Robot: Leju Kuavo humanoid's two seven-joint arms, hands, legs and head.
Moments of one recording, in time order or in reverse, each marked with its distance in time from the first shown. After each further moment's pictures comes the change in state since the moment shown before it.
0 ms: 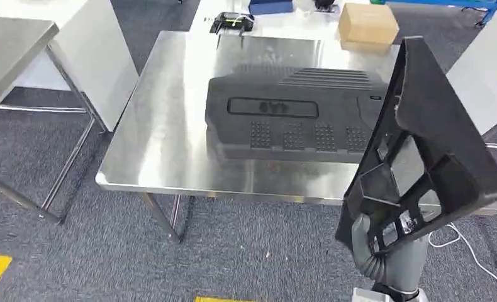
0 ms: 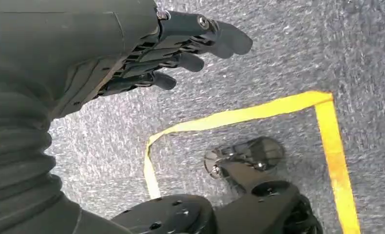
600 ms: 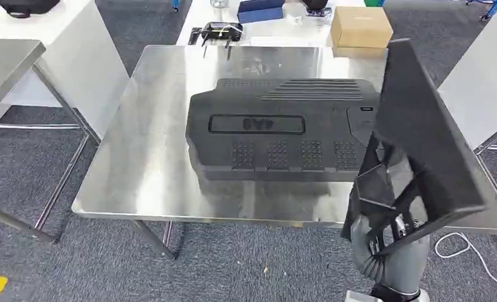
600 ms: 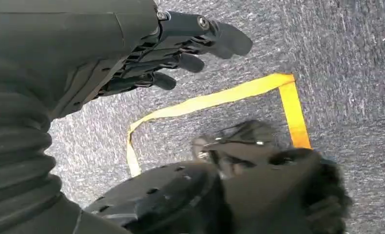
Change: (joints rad) left arm 0.001 0.000 0.010 0.000 -0.002 -0.001 0.000; right arm -0.002 0.000 0.015 -0.002 0.076 -0.041 -0.007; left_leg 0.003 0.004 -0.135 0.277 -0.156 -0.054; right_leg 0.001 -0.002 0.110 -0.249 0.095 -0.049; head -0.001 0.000
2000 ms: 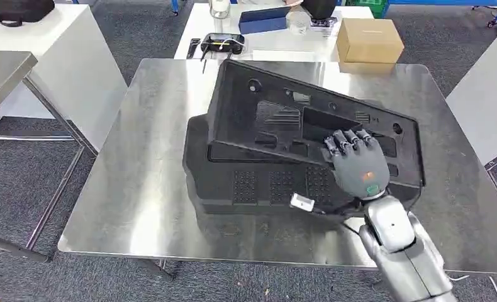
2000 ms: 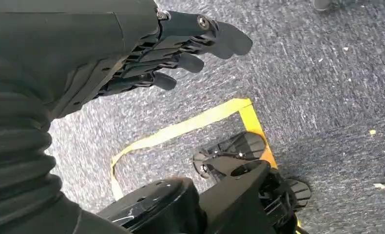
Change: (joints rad) left arm -0.033 -0.007 -0.046 0.000 -0.097 0.005 -0.002; right arm -0.620 -0.221 0.137 0.522 0.910 0.080 0.447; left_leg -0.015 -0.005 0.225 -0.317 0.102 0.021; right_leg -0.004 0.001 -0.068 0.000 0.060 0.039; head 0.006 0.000
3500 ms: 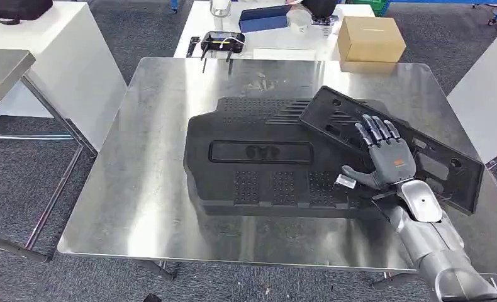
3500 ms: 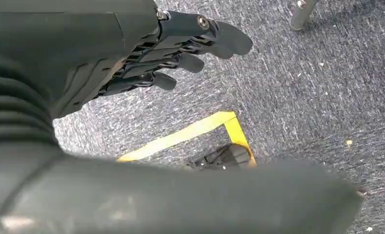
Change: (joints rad) left arm -0.039 0.013 -0.042 0.000 0.026 0.007 -0.015; right arm -0.196 -0.035 -0.125 0.679 -0.442 -0.078 -0.331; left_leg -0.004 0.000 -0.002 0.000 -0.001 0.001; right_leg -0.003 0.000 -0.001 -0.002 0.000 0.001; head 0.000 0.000
